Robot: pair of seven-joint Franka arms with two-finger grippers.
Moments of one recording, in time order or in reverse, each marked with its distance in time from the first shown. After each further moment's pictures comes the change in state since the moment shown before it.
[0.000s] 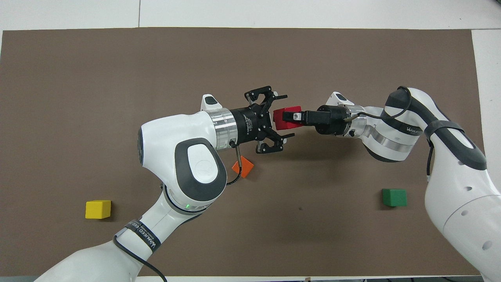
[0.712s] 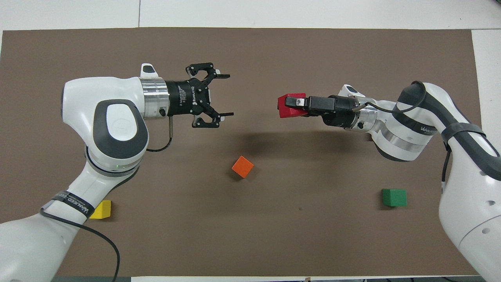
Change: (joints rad) left arm 0.379 0.000 0.008 0.009 0.349 -0.386 0.171; right arm -0.003 -0.147 -0.004 0.003 -0.003 0.284 0.222
